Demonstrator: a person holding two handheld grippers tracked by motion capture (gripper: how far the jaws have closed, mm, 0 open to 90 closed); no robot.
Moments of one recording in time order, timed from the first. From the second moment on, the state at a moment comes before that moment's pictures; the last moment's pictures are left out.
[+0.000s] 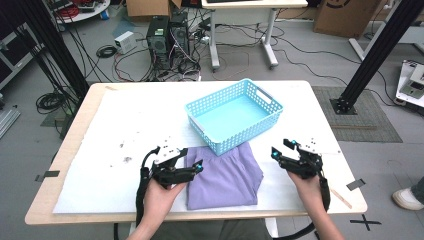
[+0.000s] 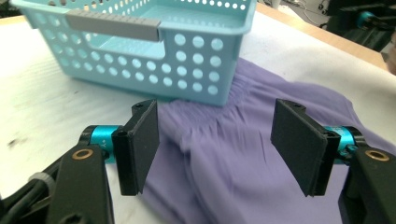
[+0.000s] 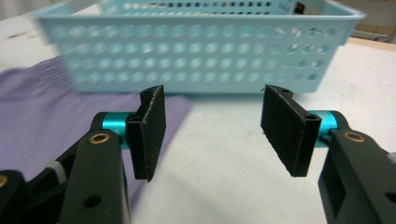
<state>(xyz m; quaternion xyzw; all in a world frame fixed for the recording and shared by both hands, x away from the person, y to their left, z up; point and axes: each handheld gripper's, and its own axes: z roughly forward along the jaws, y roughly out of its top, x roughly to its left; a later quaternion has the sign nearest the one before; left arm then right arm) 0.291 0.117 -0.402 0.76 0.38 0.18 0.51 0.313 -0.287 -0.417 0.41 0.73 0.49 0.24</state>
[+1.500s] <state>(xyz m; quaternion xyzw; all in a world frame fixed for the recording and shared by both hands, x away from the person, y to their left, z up) 0.364 0.097 -0.412 0.73 0.43 0.24 0.48 0.450 -0.298 -0.417 0.40 0.75 0.48 0.20</state>
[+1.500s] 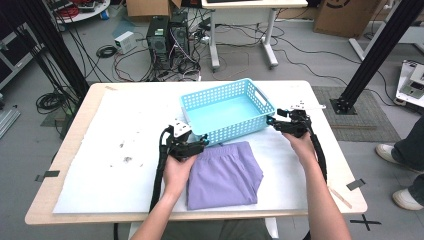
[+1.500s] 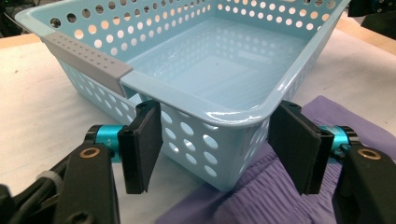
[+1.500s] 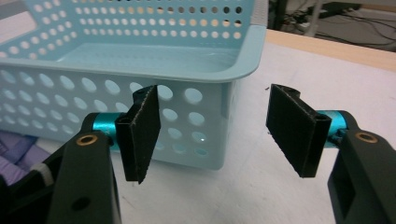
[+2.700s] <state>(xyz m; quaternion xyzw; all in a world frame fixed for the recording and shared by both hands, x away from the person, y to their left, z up) 0.378 0.170 -0.430 0.70 0.42 0.25 0.52 0.406 -0.261 -0.421 0.38 0.74 0.51 0.22</state>
